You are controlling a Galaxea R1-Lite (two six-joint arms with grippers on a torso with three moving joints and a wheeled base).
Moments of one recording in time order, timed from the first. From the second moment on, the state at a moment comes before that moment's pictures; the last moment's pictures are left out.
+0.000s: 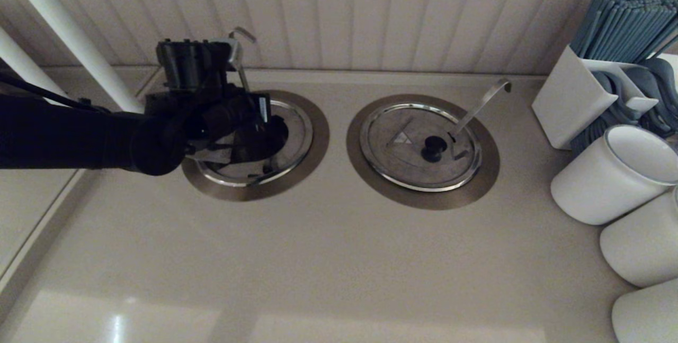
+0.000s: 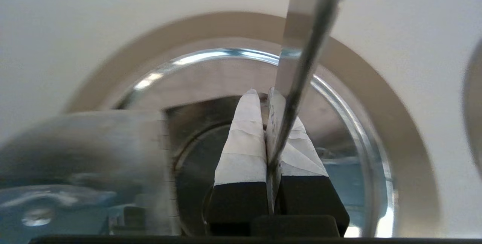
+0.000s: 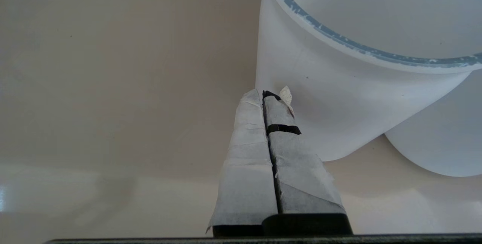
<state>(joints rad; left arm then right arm) -0.34 1.92 -1.42 -0.43 0.21 0.02 0.00 0.00 0.00 0.02 0.02 -0.04</state>
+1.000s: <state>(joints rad) -0.39 1.92 -1.41 -0.46 0.21 -0.01 0.00 0.00 0.00 0.02 0.02 -0.04</state>
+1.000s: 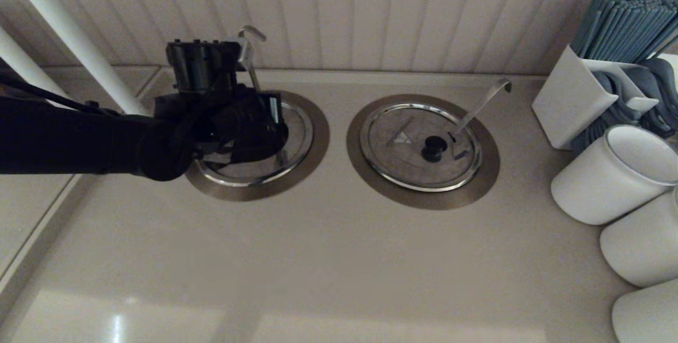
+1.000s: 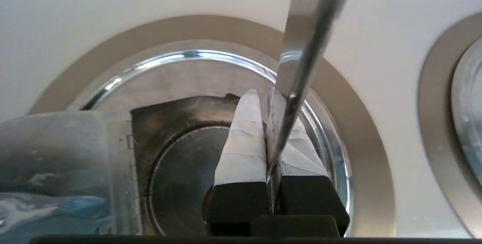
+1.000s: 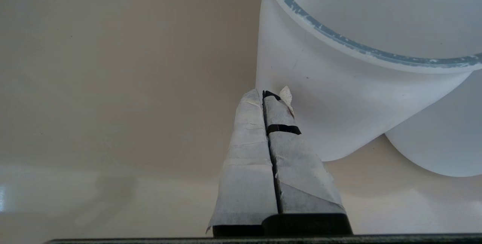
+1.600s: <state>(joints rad) -0.38 1.99 -1.43 -0.46 0.24 0.00 0.00 0.00 0.00 0.02 0.02 -0.04</state>
